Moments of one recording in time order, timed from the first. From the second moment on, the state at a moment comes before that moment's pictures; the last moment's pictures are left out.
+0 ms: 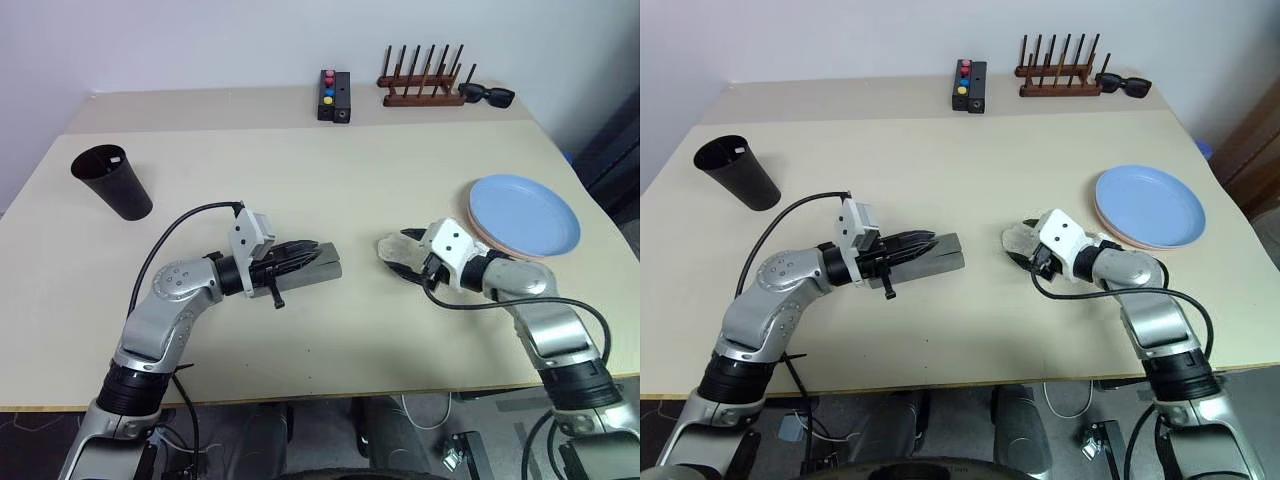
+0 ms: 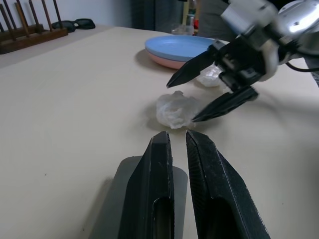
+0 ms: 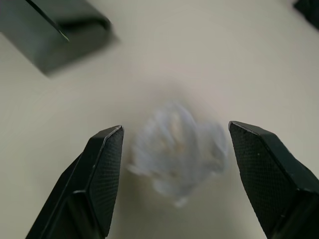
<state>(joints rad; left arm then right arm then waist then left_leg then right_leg) -0.31 0.47 -0.09 -0.24 -0.42 0.37 -0.86 -0.32 -0.64 0.09 -0.01 0.06 0.23 0.75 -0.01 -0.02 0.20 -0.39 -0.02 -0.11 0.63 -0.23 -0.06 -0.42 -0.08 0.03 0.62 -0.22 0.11</state>
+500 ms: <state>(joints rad) -0.29 0.46 -0.09 -0.25 -0.42 0.38 -0.85 -0.35 -0.63 0.03 0.01 0.03 0.20 0.66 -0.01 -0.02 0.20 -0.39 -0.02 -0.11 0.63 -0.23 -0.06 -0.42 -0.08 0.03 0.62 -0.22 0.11</state>
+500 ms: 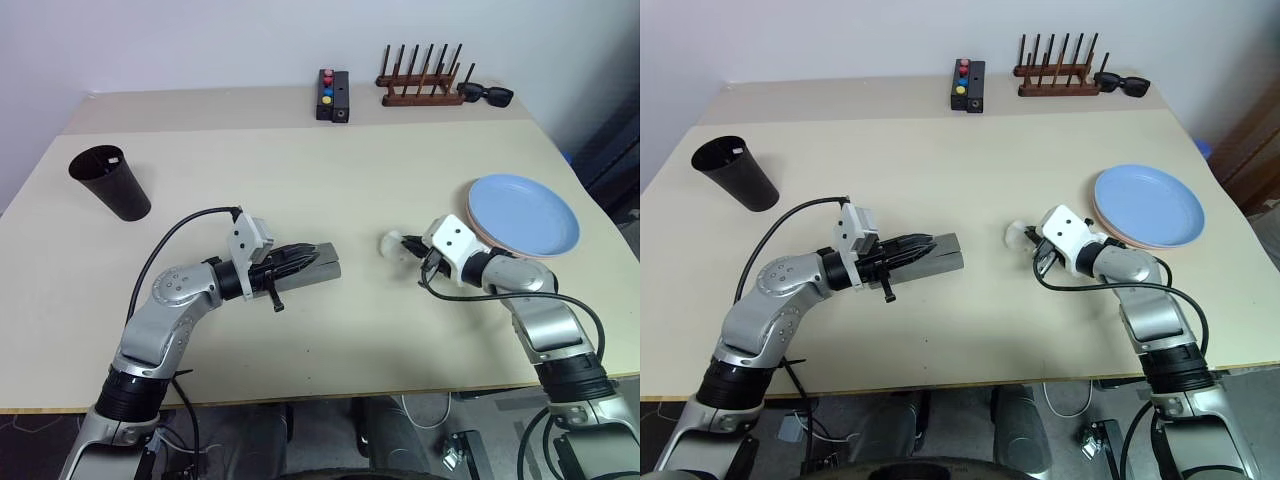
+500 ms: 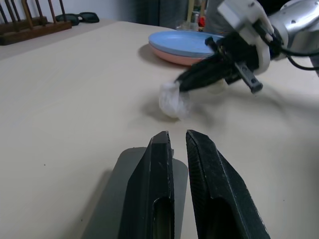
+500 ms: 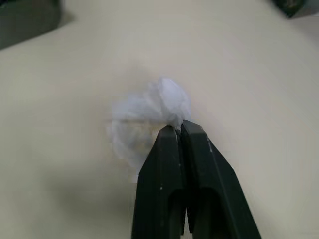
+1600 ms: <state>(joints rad) -0.42 0.34 -0.19 -0.08 -0.41 0.32 -0.98 0.08 -0.78 -0.32 -0.29 0.21 0.34 0.67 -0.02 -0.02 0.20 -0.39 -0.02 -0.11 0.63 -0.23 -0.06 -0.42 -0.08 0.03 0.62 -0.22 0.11</state>
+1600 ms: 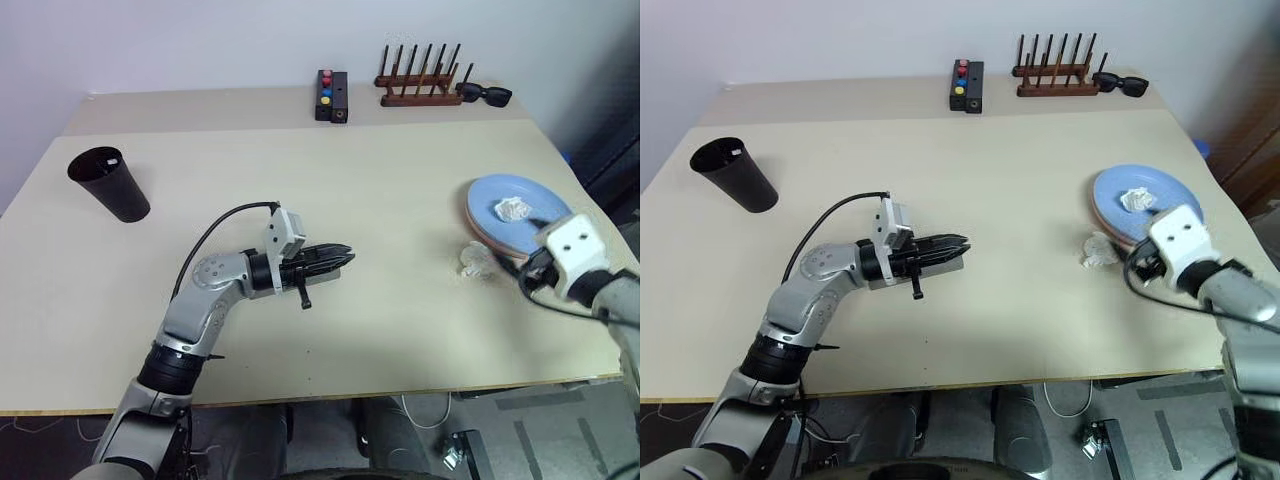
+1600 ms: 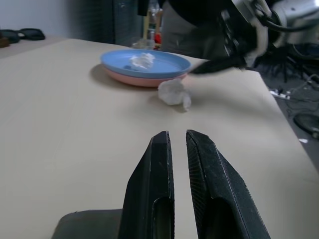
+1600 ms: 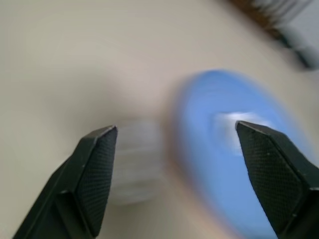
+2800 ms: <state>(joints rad) -0.40 0.38 -0.18 -0.10 -0.40 0.32 -0.95 -0.24 -0.74 -0.21 -0.01 0.03 0.27 0.45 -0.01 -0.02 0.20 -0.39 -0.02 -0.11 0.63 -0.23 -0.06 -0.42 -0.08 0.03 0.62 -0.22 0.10</state>
